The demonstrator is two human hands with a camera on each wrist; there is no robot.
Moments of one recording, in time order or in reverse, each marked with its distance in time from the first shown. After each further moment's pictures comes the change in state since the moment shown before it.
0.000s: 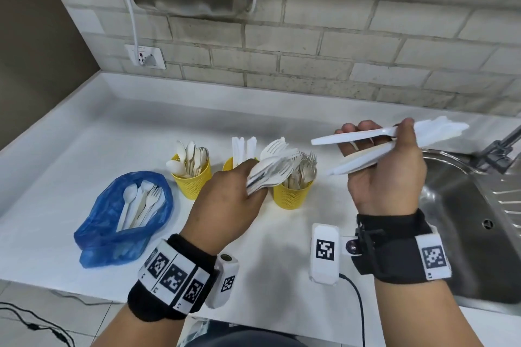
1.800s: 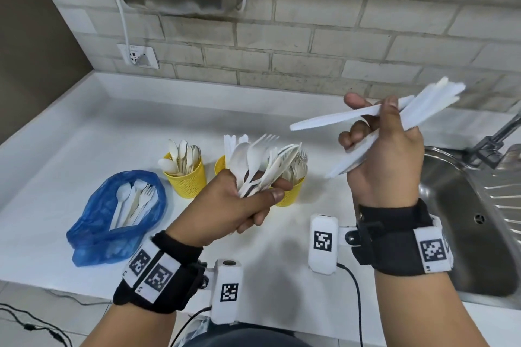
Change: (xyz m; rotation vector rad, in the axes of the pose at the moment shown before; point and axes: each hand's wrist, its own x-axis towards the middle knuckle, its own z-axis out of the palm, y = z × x) left_hand -0.005 0.023 -0.009 -0.694 -0.350 -0.188; right_hand 0.012 -0.016 -0.004 -0.234 -0.200 -0.122
